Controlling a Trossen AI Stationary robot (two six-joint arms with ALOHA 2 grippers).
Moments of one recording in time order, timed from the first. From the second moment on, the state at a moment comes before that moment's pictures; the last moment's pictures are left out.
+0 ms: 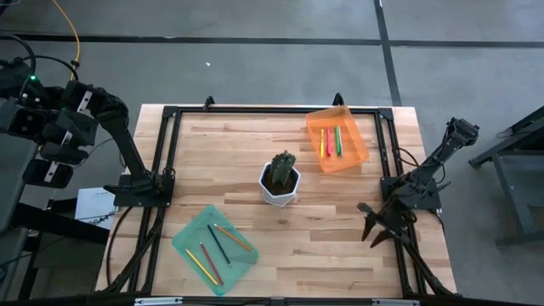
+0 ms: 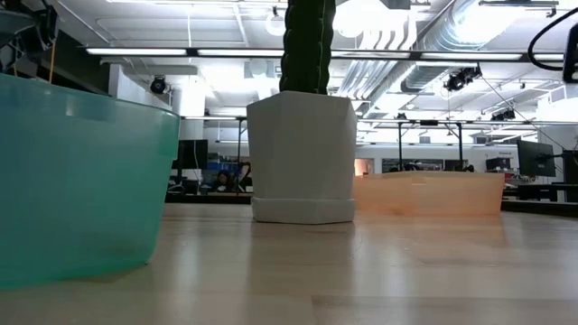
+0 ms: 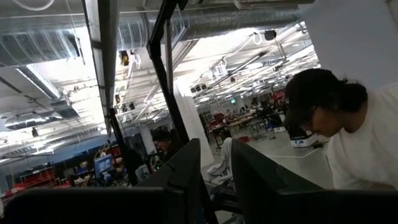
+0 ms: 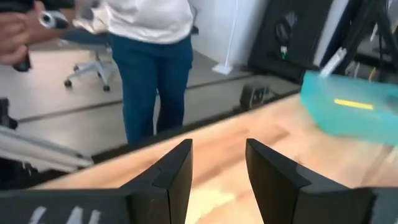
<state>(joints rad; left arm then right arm) -1.15 0.84 1.64 -0.32 -0.64 0.67 0.77 0.40 0.01 0.21 -0.14 -0.18</state>
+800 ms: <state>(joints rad) -1.15 0.85 1.64 -0.31 -0.64 0.66 0.77 0.40 0.01 0.12 -0.12 -0.01</state>
